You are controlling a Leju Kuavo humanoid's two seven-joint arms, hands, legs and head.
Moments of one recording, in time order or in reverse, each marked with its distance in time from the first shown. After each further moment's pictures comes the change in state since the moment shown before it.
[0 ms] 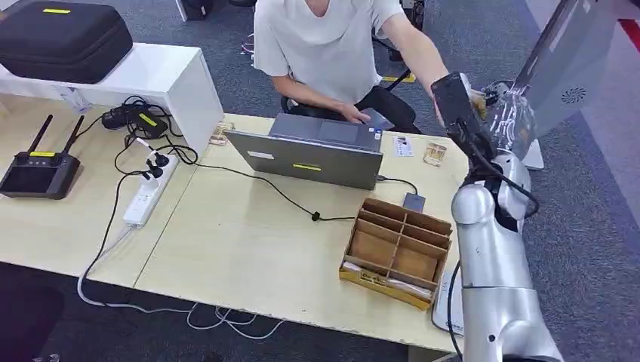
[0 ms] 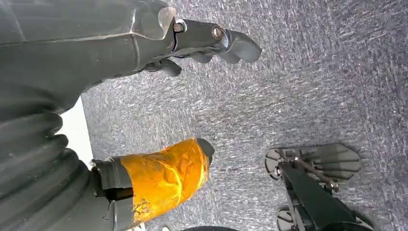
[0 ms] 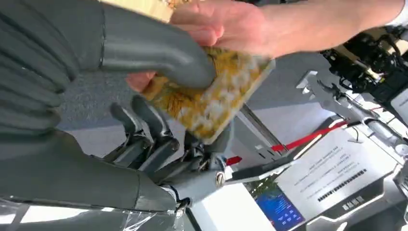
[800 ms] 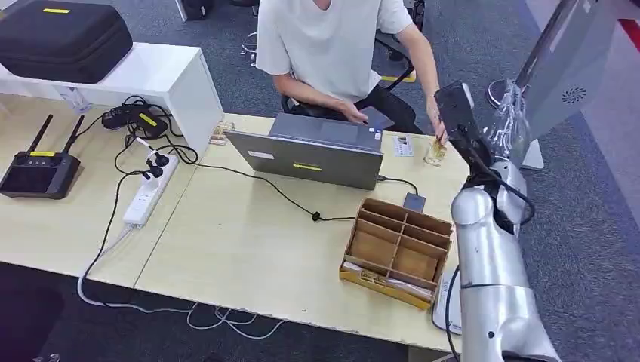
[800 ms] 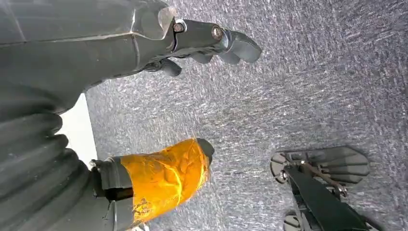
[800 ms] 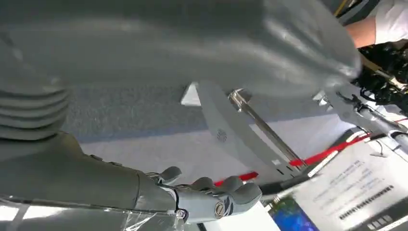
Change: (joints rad) left arm 0.000 0.004 0.009 0.000 -0.018 0.005 0.013; right arm -0.002 0.008 -0.087 0.059 -0.052 -0.003 -0.022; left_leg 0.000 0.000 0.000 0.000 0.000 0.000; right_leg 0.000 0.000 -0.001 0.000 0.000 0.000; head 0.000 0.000
